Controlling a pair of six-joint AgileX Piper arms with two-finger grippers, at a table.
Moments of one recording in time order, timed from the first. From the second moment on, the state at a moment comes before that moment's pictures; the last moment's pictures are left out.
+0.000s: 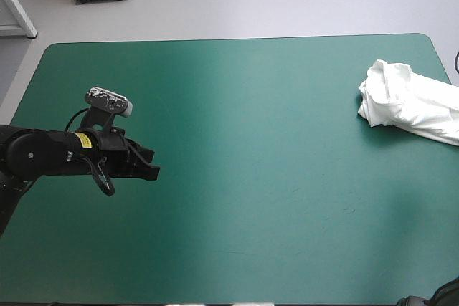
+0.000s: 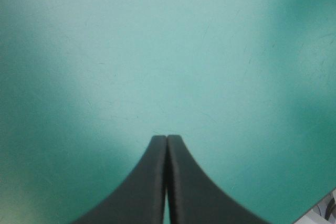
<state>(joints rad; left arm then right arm) -0.32 1.09 -1.28 -0.31 1.20 0.19 -0.58 1.78 -2.05 0.19 1.25 -0.05</state>
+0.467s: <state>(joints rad) -0.32 1.09 -1.28 -0.31 1.20 0.21 -0.56 1.30 -1.85 0.37 1.25 -0.09</state>
